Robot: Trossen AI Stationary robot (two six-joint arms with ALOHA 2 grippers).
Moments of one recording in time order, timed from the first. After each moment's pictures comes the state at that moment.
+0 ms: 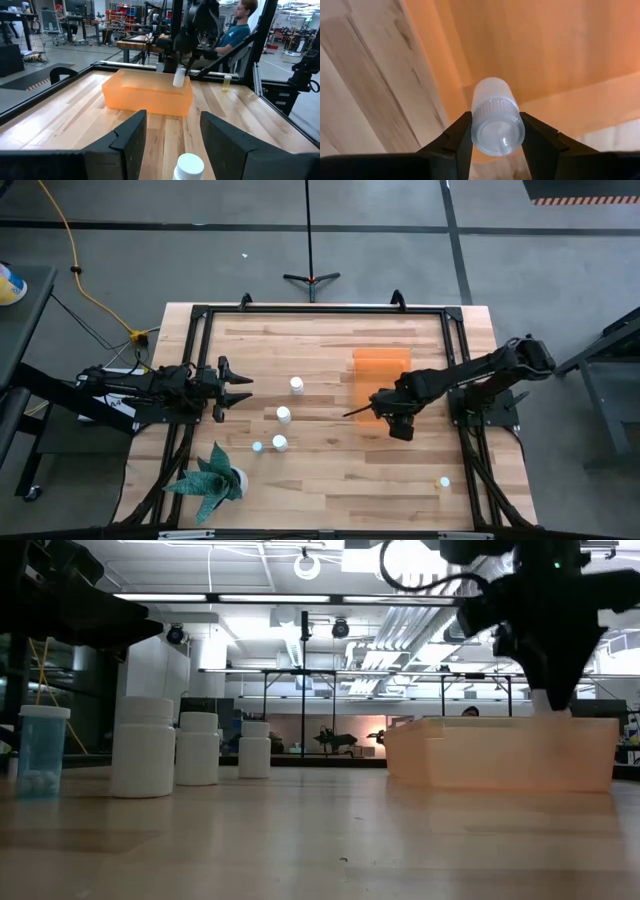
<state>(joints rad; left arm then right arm) -0.12 0.01 0.04 -0.04 -0.19 -0.08 0.20 1.50 1.04 -1.13 0.06 0.47</state>
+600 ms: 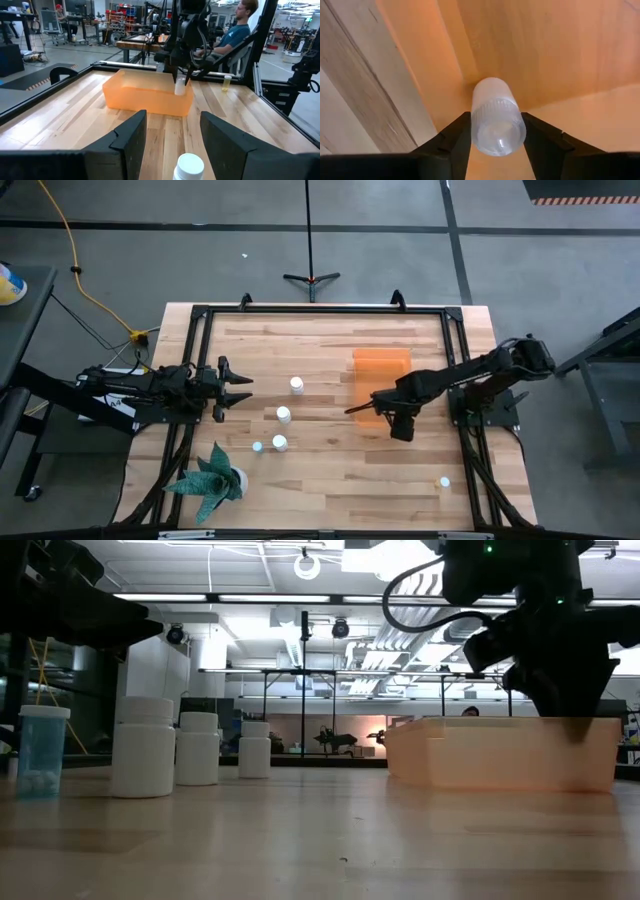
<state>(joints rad) -0.12 0.01 0.04 -0.04 -0.19 -0.08 0.14 1.50 0.90 -0.98 -0.03 0.45</state>
